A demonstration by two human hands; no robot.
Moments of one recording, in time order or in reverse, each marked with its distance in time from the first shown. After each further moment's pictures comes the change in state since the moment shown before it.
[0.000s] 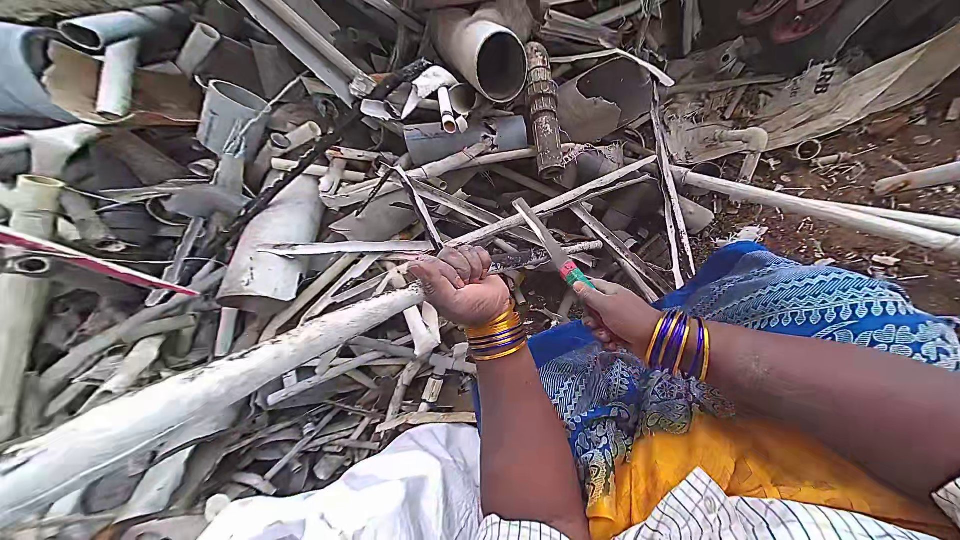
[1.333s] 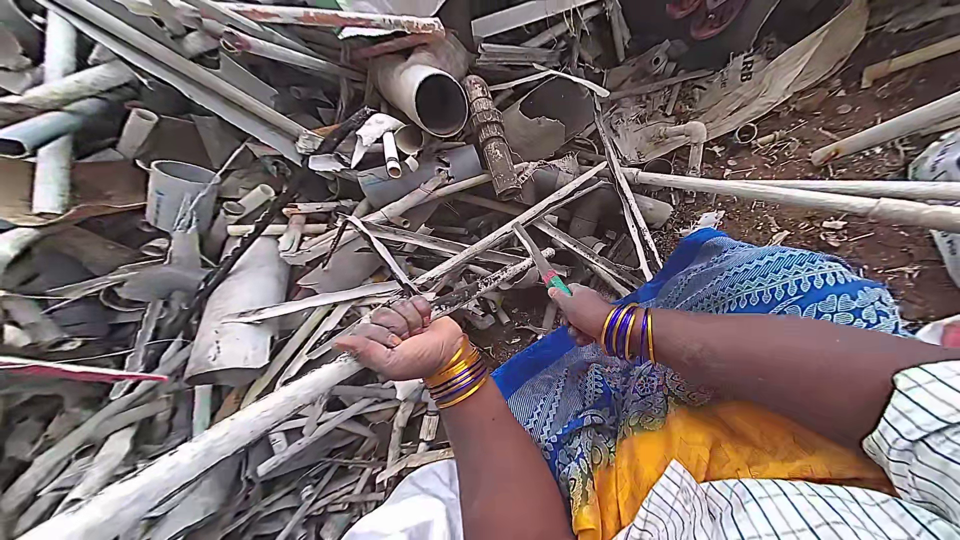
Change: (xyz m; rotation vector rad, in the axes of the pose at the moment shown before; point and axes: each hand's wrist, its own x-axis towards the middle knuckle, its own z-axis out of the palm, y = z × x) left_hand 0.006 0.007 0.004 0.029 0.117 0.095; right_hand 0.014 -0.005 -0.015 -0.163 0.112 0.040
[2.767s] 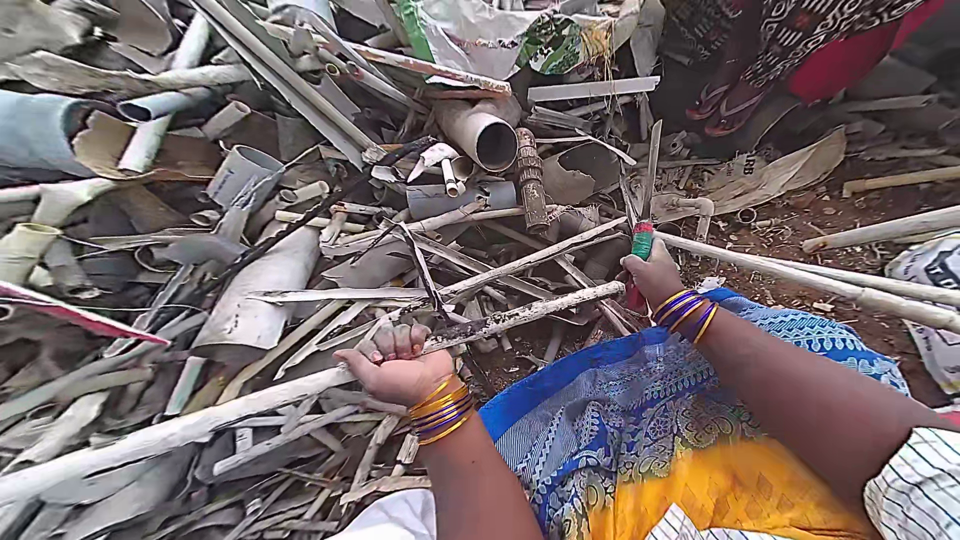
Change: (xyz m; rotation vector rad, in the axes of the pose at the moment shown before) left_hand 0.034 0.033 -0.036 -0.064 0.222 -0.168; right_hand -0.026 -0.058 -0.042 0.057 0.518 -0.333
